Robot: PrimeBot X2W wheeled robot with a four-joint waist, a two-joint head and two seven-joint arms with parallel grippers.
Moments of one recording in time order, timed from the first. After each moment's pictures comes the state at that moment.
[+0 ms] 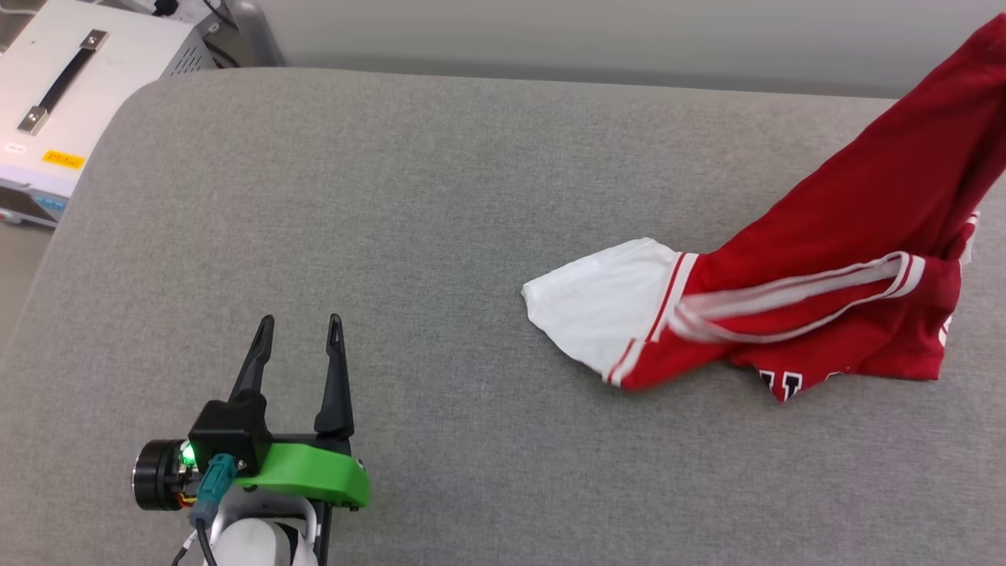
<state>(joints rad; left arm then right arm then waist) -0.06 0.05 -0.02 0.08 -0.09 -0.01 -0.26 -0.48 -0.88 0.19 -0.22 0.74 0.13 0.42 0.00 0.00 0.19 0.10</state>
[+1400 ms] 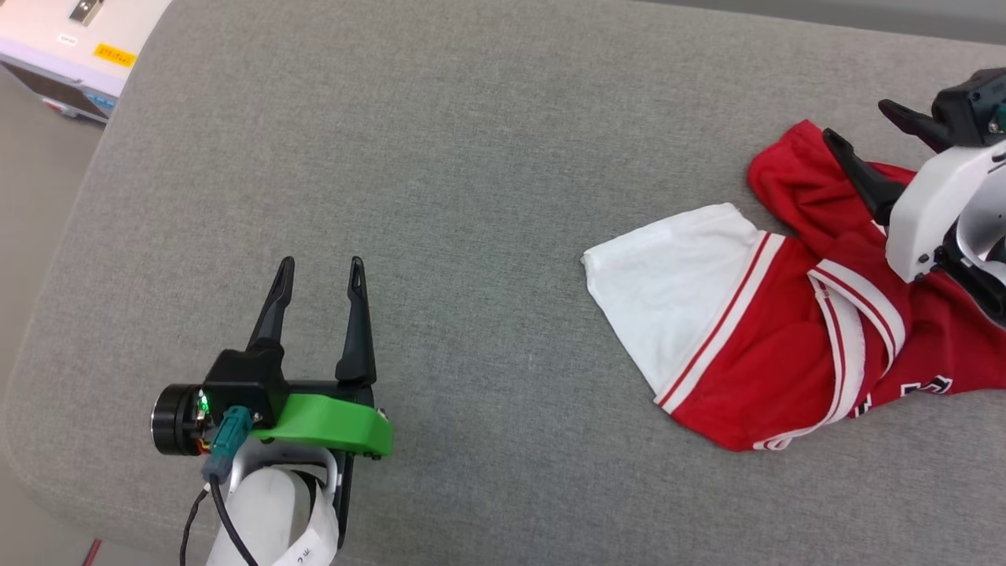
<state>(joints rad) -0.17 0.05 -0.09 0.08 -0.13 0.02 -0.26 -0.96 -0.67 0.95 0.61 0.82 0.13 -0.05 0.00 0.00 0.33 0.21</state>
